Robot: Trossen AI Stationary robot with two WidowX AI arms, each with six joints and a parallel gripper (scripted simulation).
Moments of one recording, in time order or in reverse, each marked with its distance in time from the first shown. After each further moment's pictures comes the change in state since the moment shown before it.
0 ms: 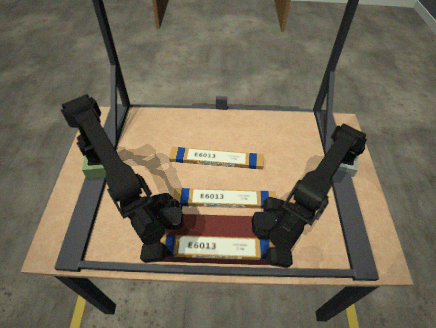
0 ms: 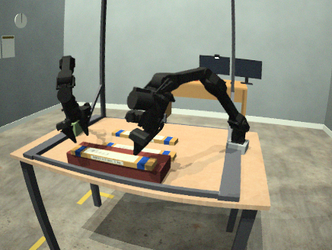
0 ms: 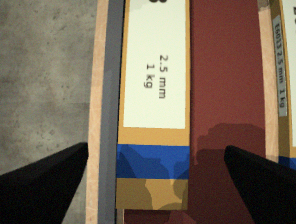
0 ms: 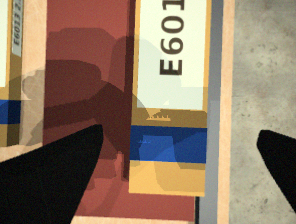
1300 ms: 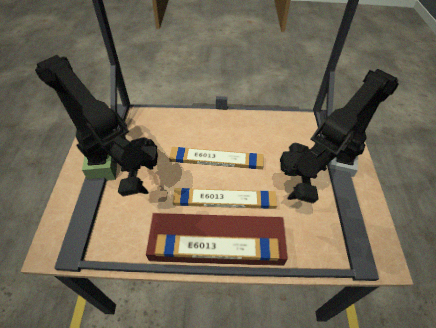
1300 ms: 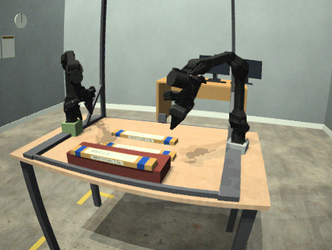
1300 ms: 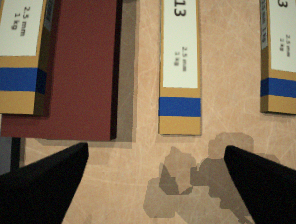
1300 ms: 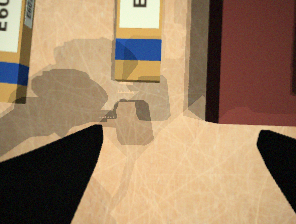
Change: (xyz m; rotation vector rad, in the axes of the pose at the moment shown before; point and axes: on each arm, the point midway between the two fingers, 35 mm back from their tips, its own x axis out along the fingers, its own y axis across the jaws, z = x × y) left arm -0.073 -0.163 -0.057 0.003 0.002 -0.006; right arm -0.067 0.170 -0.065 0.002 0.008 0.013
